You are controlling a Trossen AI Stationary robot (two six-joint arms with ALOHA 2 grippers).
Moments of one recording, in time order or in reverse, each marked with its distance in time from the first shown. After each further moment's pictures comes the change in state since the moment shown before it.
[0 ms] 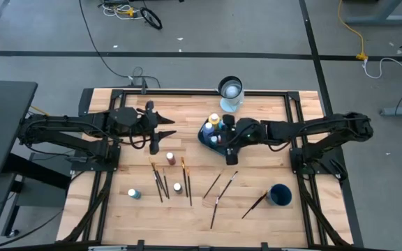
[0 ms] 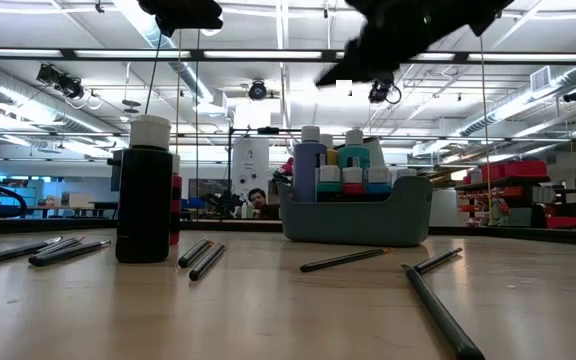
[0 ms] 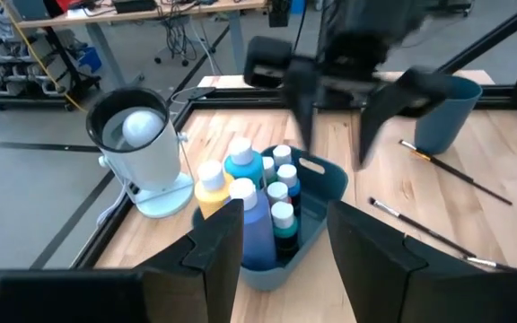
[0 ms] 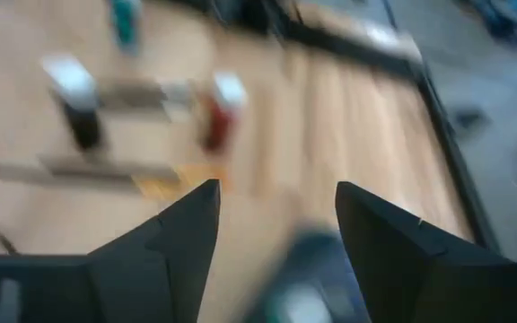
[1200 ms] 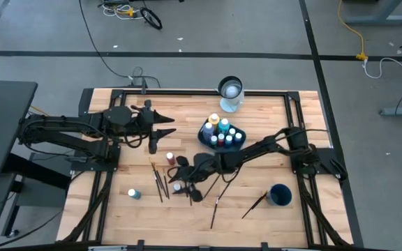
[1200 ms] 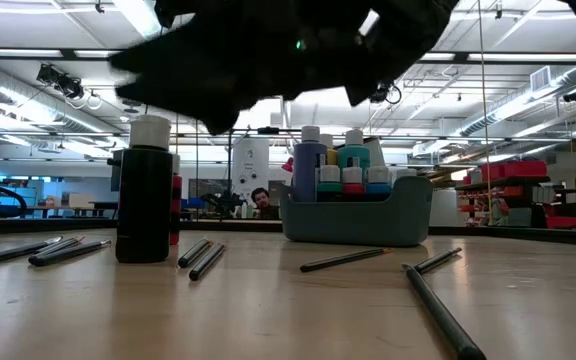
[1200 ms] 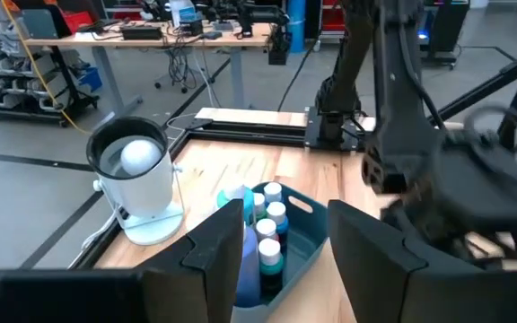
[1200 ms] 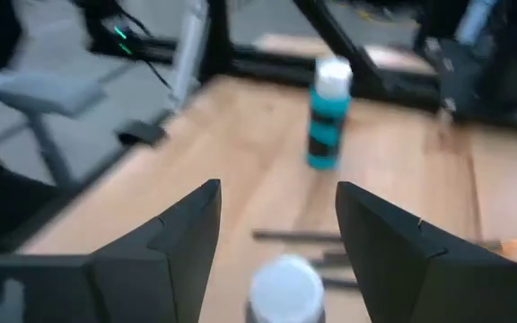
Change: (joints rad) left arm -0.019 -0.025 0.000 0.079 -0.010 -0.066; right arm 0.184 0.755 0.407 0.525 -0.281 0.260
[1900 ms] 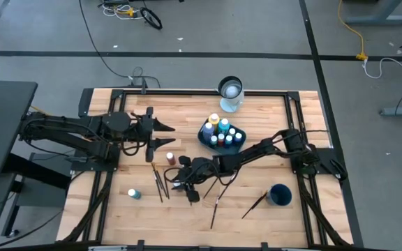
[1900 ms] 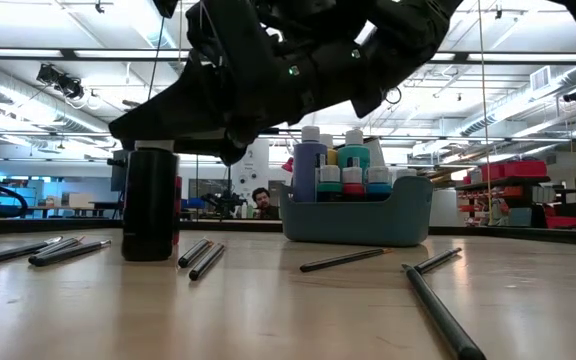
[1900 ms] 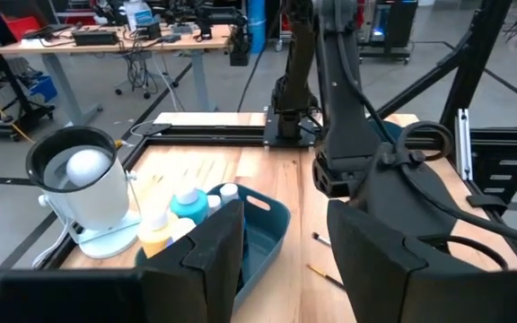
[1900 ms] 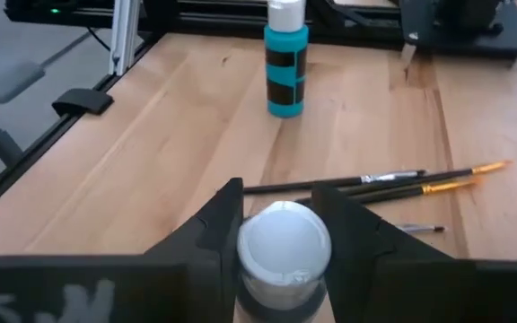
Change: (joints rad) left arm -0.091 0.000 0.000 0.001 0.023 0.007; right arm 0.018 0.032 0.011 -0.078 0.136 0.055
